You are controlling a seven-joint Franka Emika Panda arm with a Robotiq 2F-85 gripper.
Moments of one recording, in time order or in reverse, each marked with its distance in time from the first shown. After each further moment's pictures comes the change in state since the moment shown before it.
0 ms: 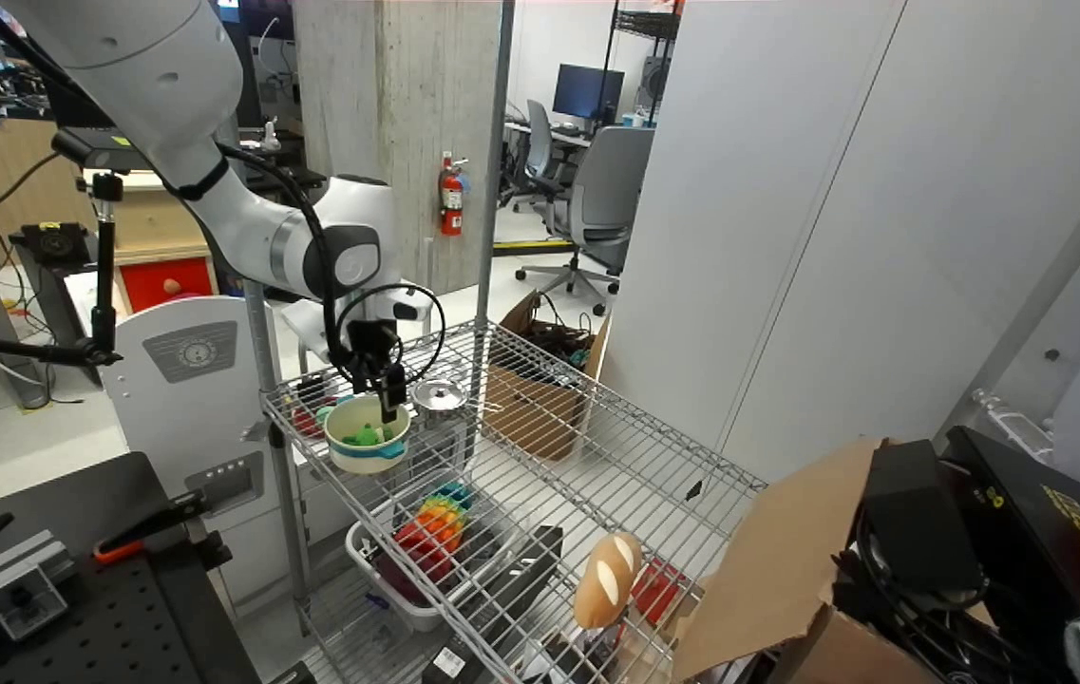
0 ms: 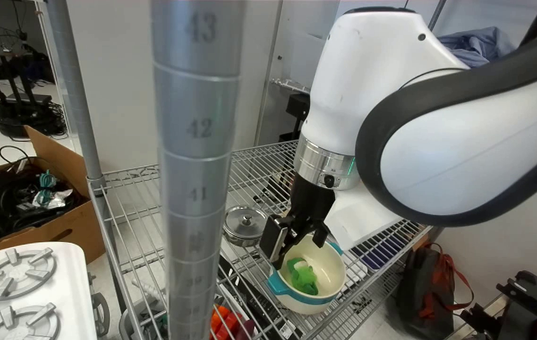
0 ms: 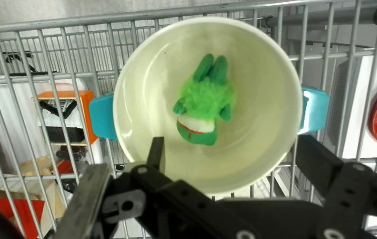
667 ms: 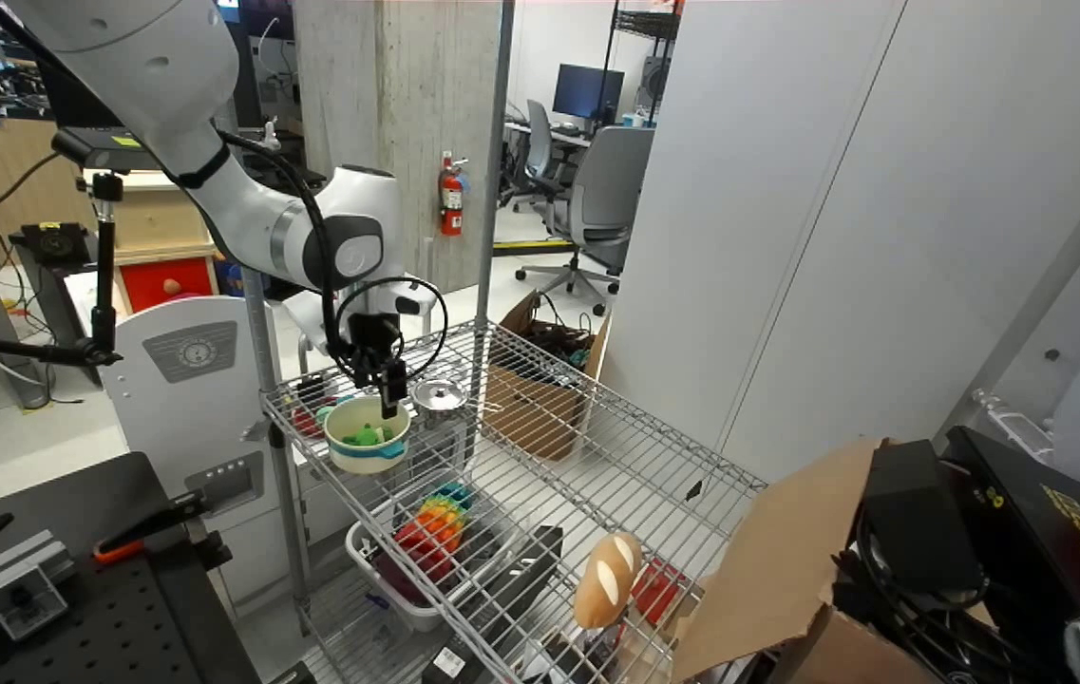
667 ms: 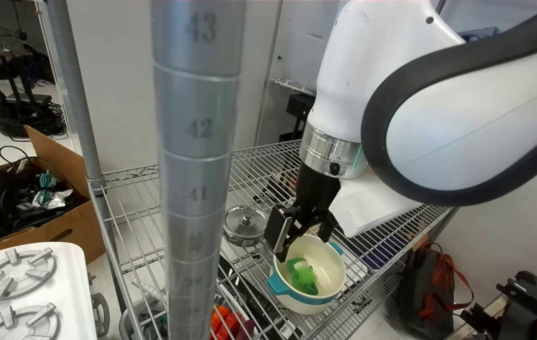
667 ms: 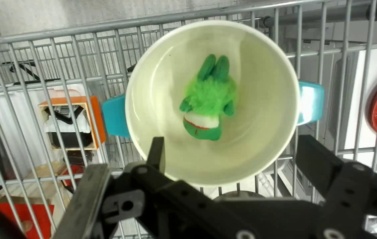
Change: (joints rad) arm 0.000 -0.032 -0.010 -0.011 0.032 -0.031 0.003
